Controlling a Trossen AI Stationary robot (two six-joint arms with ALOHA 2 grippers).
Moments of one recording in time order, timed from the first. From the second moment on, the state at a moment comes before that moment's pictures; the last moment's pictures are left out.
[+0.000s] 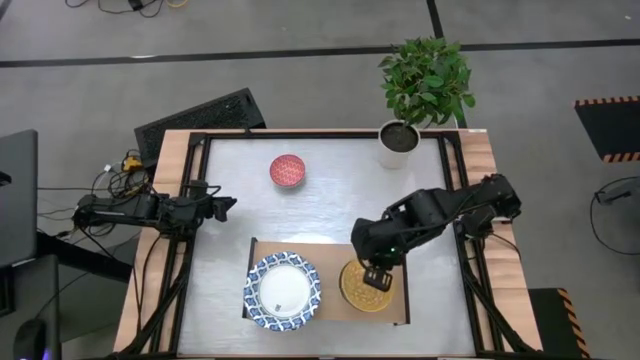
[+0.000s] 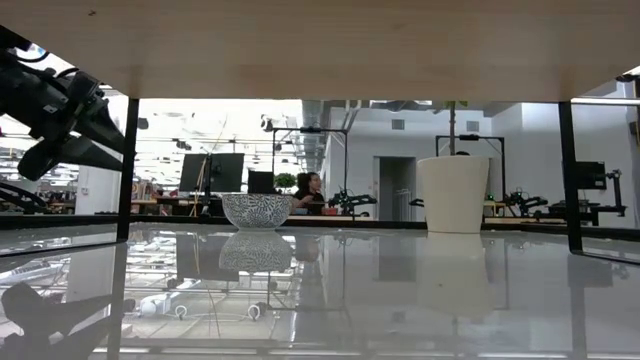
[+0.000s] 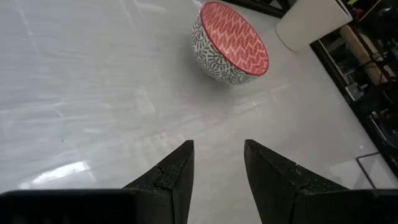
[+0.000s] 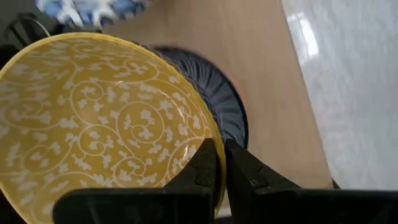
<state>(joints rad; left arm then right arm) -0.09 0.06 0.20 -0.70 -0.60 -1.08 0.37 1.80 2.09 -1.51 -0.08 0.78</state>
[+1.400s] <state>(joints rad) -0.09 0.06 0.20 -0.70 -0.65 -1.13 0.33 1.80 2.09 -1.50 -0.05 0.56</state>
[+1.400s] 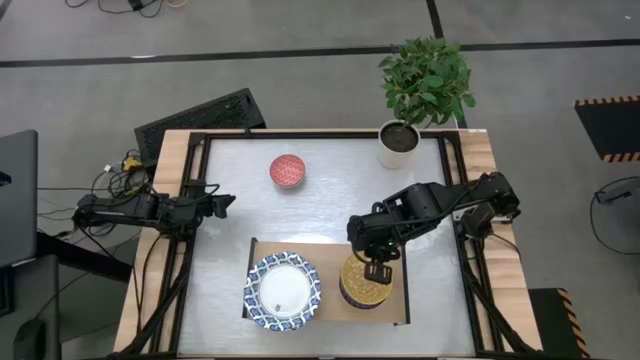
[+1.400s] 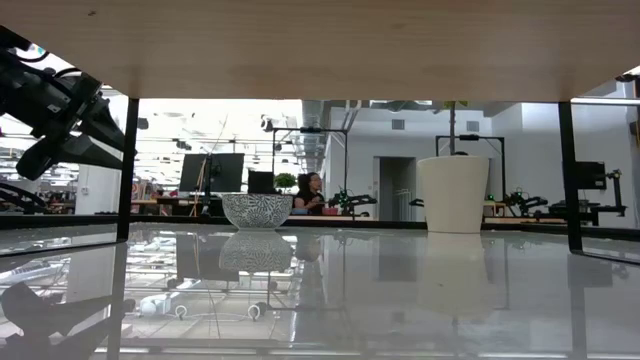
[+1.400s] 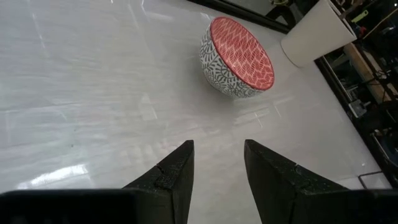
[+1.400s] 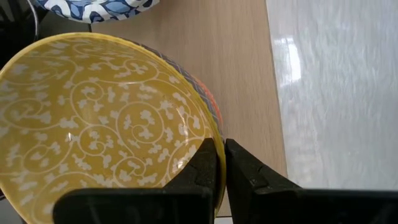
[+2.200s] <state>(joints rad) -0.09 0.06 0.20 -0.71 -0.67 -1.15 0.35 1.80 2.06 -1.47 -0.05 0.56</state>
